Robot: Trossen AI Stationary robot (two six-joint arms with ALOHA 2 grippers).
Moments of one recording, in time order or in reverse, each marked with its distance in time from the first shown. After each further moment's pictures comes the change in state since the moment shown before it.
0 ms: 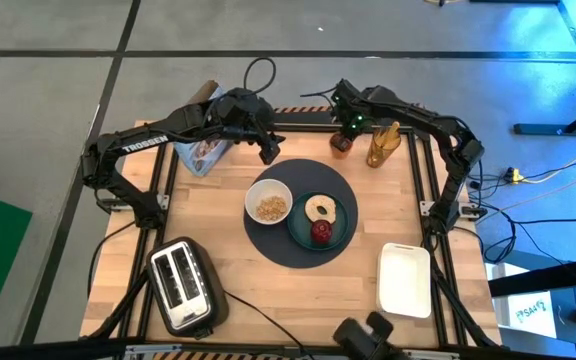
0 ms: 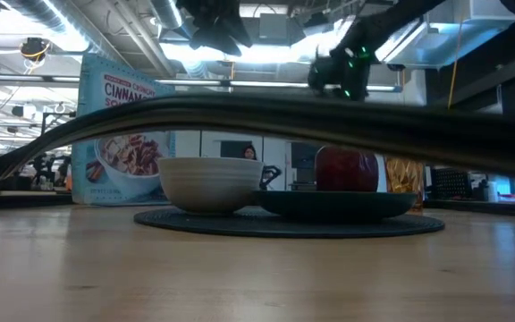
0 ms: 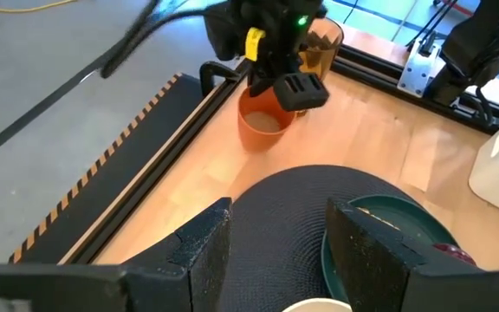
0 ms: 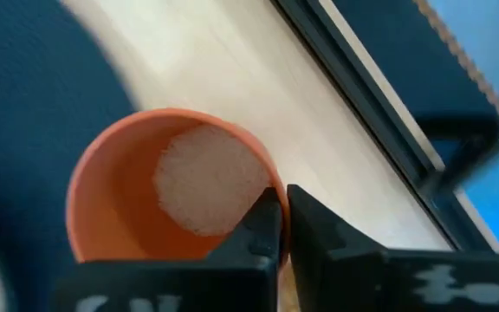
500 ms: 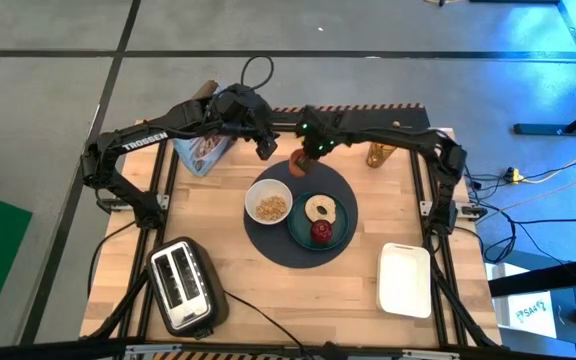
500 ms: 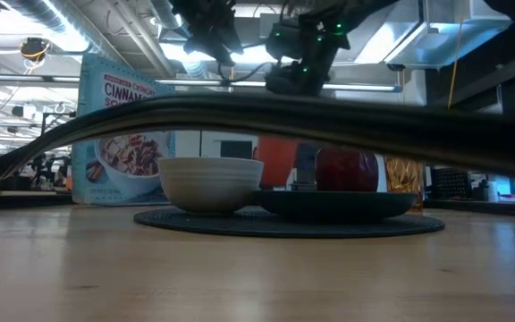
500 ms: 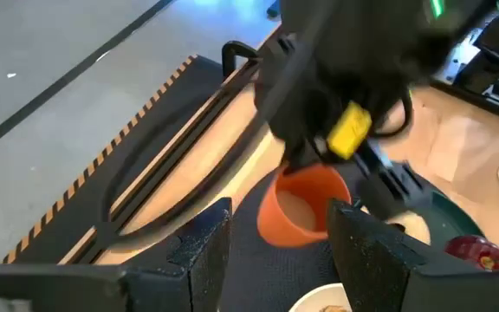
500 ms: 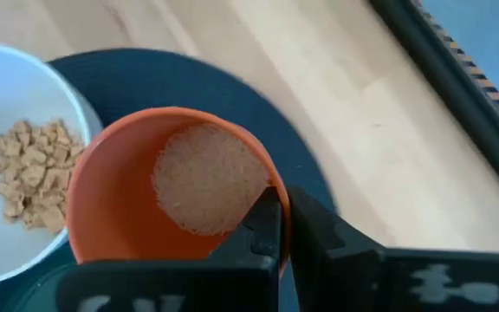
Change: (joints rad) left arm 0.040 0.000 0.000 -0.054 0.000 0.003; right arm 0.297 0.073 0.124 0.156 -0.014 0.234
